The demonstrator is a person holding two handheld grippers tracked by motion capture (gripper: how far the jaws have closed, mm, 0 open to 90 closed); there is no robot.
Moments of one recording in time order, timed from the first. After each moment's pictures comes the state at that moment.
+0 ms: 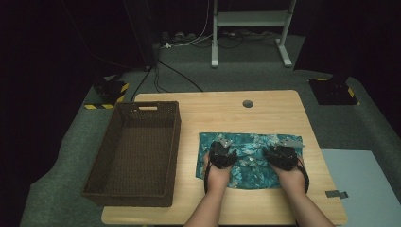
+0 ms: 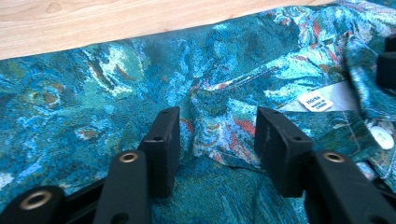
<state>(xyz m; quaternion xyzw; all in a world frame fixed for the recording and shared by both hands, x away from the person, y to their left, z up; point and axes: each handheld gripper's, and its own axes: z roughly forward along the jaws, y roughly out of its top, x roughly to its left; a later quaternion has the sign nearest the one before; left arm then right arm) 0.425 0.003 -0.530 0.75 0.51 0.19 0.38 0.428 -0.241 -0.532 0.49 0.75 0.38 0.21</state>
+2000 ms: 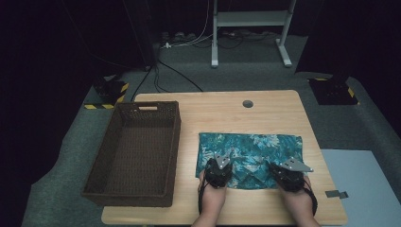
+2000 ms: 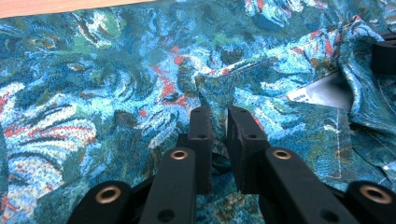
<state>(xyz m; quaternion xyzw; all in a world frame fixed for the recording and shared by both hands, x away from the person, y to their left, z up) 0.356 0.016 -0.526 0.76 0.48 0.19 0.40 0.353 -0.244 -0.531 0.45 0.76 0.40 0.24</state>
